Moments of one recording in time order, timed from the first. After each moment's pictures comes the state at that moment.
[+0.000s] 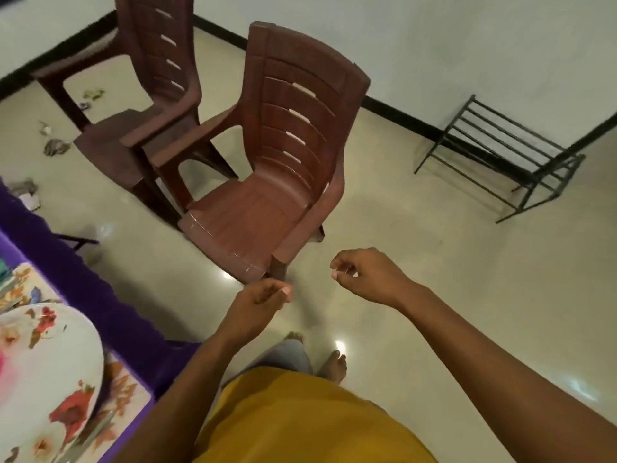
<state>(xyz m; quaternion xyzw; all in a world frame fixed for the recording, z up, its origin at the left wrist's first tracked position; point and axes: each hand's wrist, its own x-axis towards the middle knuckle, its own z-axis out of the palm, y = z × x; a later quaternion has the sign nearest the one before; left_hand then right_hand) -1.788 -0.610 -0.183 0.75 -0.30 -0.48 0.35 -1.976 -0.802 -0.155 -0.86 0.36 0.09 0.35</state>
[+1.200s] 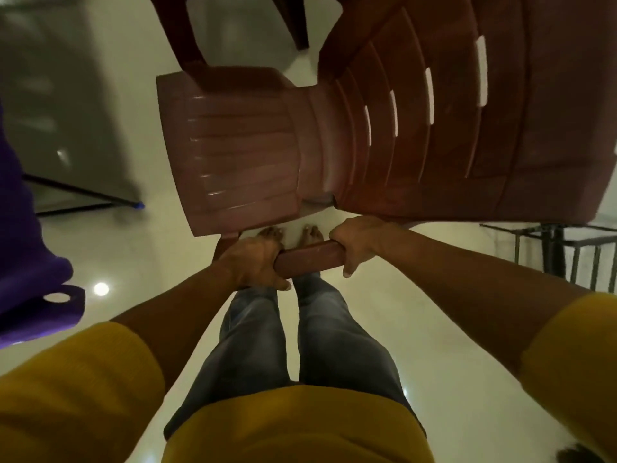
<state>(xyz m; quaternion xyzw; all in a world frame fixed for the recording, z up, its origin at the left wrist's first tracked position) -1.696 -0.861 -0.375 0.78 -0.24 -0.56 0.10 -1.709 -1.110 -0.371 -0.79 -0.17 0.59 0.07</state>
